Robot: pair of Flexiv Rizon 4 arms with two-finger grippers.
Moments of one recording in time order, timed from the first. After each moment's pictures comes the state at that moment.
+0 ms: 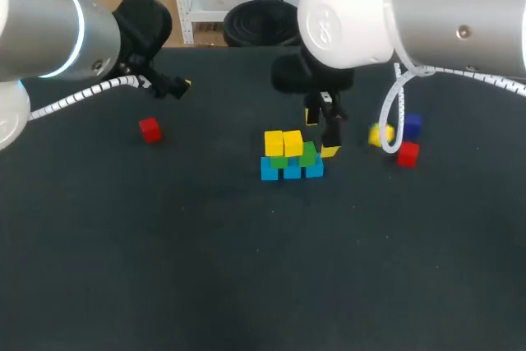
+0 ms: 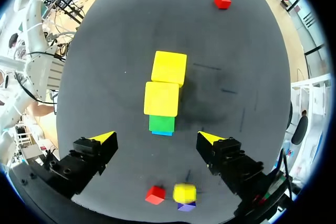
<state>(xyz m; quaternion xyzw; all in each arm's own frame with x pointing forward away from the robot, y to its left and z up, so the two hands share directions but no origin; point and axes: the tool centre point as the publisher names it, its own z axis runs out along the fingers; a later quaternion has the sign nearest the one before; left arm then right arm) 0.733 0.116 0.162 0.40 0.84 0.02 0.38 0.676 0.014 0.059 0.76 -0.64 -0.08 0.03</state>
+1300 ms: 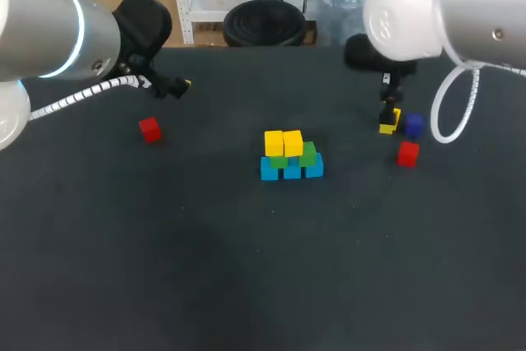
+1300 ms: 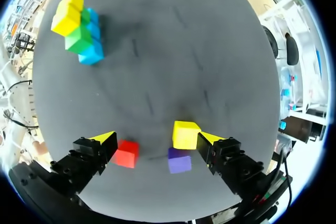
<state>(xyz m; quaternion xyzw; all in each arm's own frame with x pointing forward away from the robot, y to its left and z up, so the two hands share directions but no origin) 0.733 0.116 0.162 0.40 0.84 0.02 0.38 0.751 -0.119 0.030 0.60 -0.80 -0.01 0.05</state>
